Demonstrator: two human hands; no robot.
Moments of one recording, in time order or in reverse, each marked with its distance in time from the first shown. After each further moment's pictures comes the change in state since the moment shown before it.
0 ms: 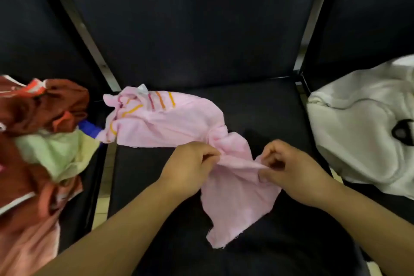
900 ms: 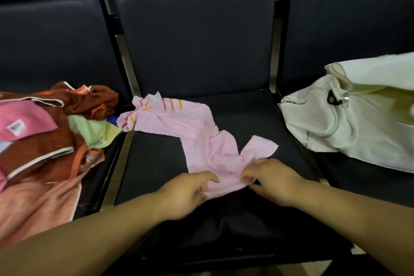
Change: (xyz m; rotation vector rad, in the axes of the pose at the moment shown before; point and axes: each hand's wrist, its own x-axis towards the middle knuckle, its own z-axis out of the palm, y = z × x) left_hand -0.115 -0.048 0.066 0.165 -0.163 0.227; right_hand -0.065 0.051 0.056 -0.726 0.019 -0.445
